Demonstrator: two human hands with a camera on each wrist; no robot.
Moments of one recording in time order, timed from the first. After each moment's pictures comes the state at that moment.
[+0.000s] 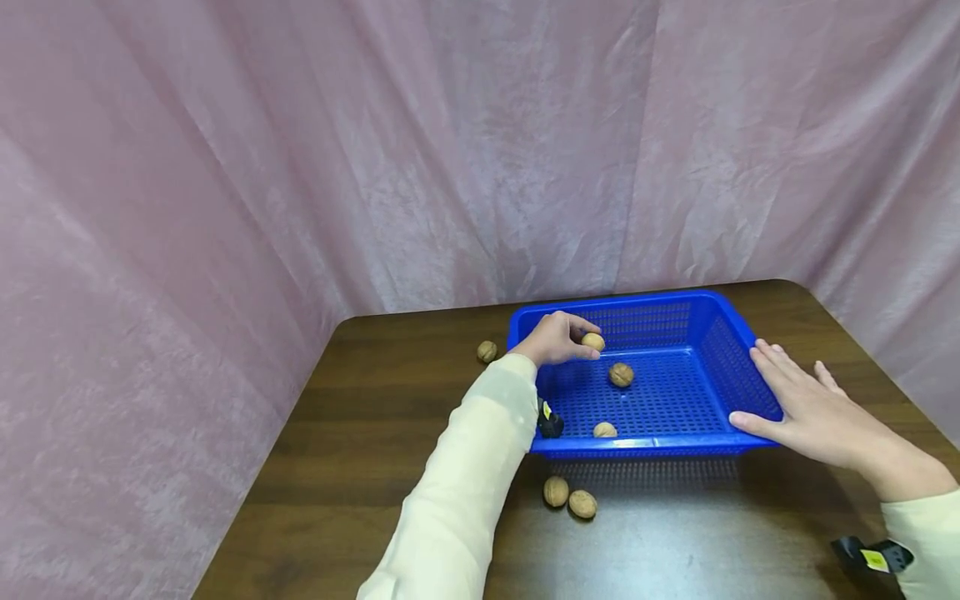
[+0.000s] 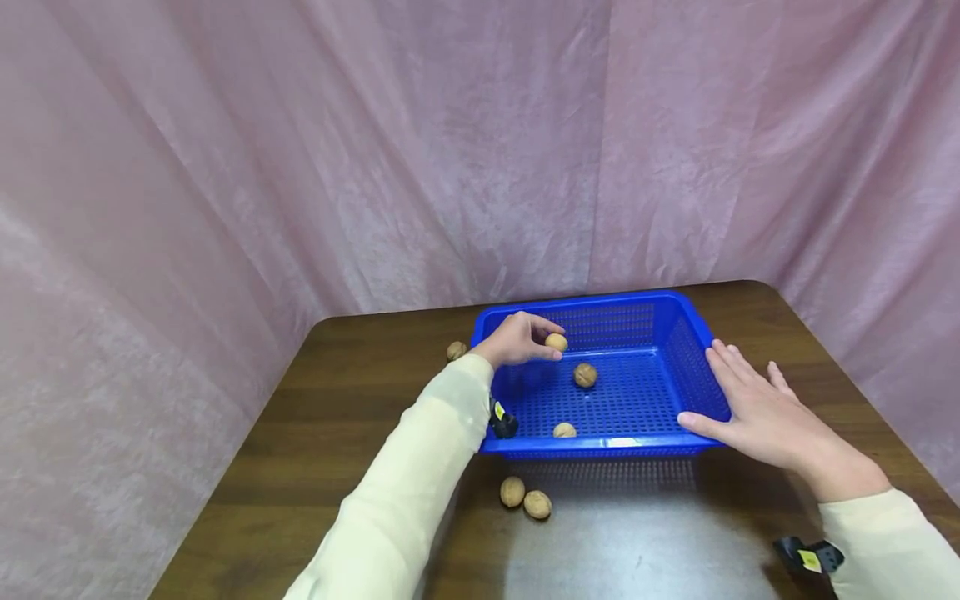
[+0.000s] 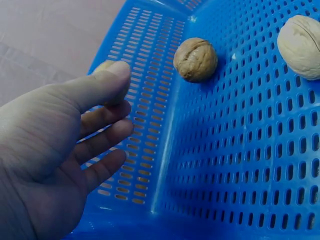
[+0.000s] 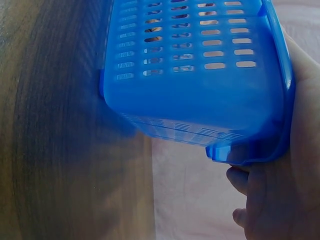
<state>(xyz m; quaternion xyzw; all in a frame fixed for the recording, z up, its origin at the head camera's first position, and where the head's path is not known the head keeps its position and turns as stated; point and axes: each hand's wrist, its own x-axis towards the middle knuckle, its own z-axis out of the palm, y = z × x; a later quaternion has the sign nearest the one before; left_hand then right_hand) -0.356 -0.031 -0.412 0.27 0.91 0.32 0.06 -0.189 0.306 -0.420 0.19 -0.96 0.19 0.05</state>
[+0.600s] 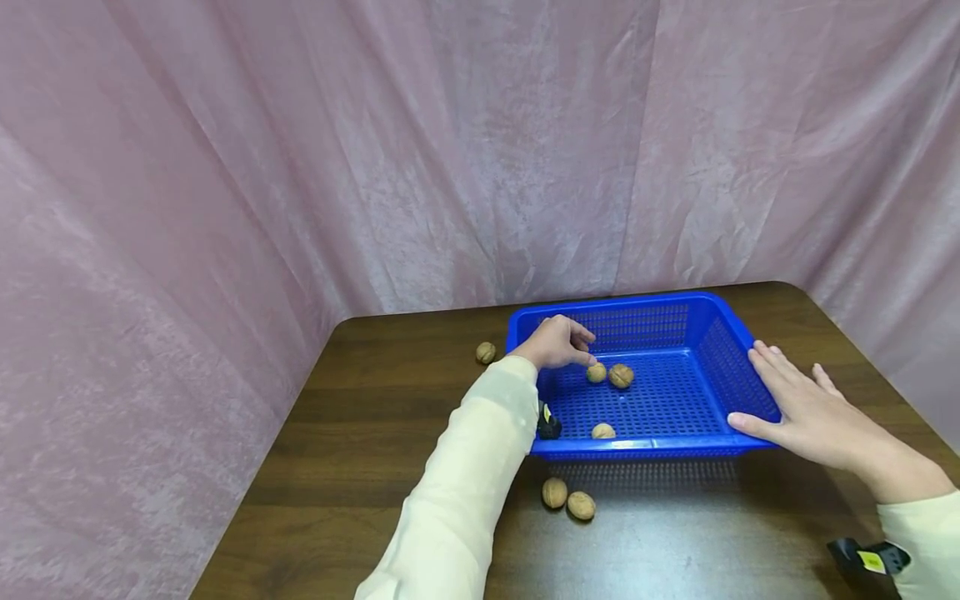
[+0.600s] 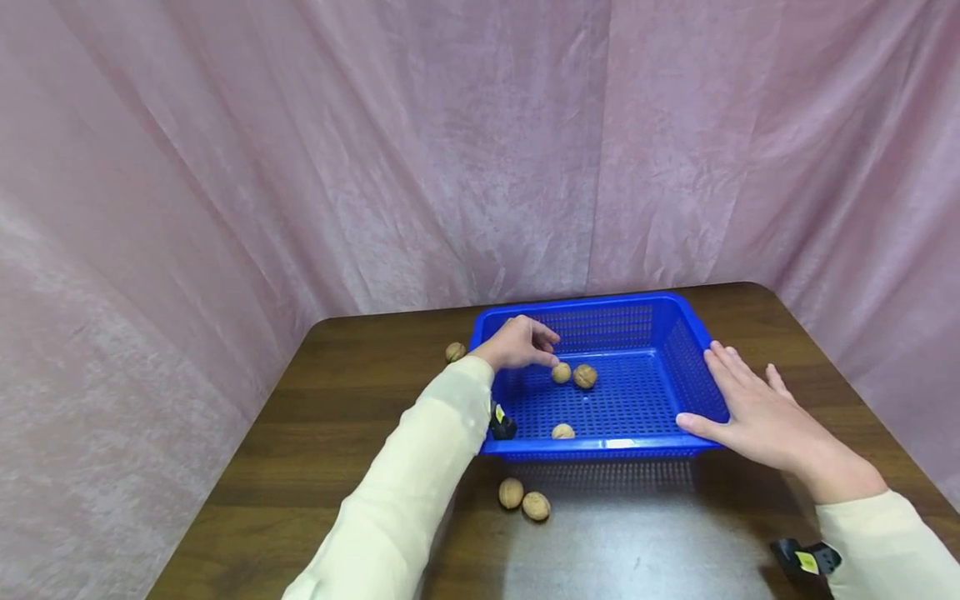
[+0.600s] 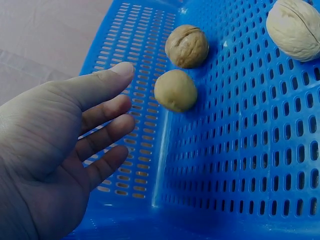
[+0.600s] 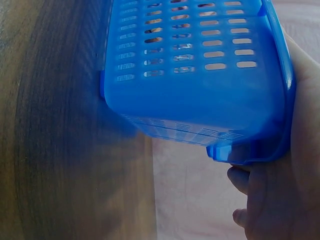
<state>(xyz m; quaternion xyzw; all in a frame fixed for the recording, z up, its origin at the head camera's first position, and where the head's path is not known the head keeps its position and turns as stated) -0.353 -0.027 -0.417 0.26 0.92 0.29 0.08 -0.186 0.308 -0.422 0.18 -0.96 0.20 0.05</state>
